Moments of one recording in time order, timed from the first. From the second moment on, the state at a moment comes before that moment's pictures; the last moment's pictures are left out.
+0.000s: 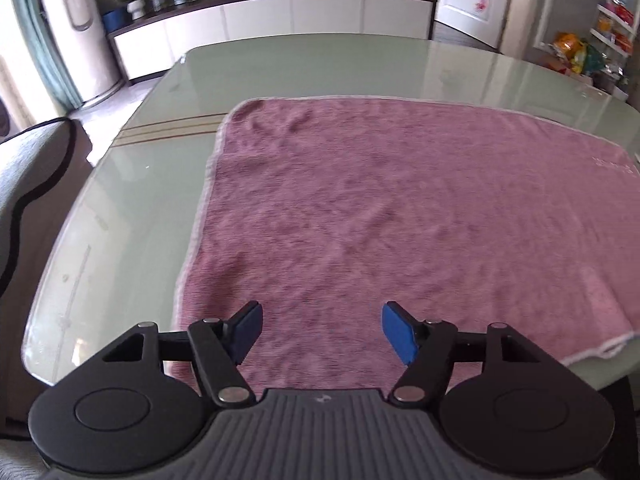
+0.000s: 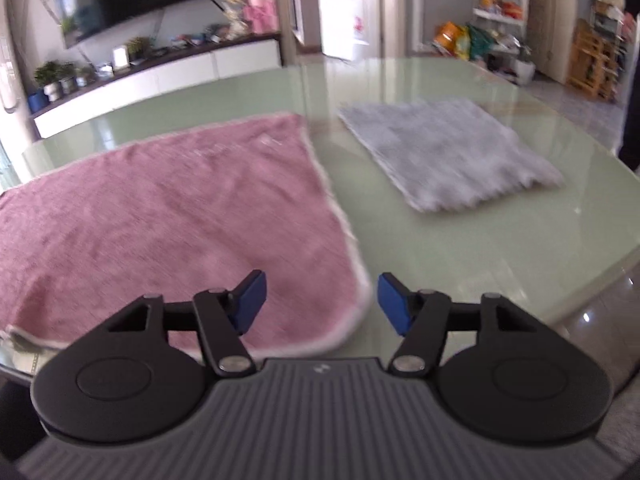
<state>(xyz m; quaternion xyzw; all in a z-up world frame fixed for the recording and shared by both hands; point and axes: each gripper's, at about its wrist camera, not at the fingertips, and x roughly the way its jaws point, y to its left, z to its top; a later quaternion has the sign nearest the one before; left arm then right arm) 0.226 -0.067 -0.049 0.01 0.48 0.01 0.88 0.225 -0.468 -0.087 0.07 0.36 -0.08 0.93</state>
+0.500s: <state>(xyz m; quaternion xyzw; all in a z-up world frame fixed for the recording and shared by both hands) 0.219 -0.075 -0.054 0.03 0.48 0.02 0.88 0.224 -0.471 -0.097 0.10 0.37 -0.06 0.92</state>
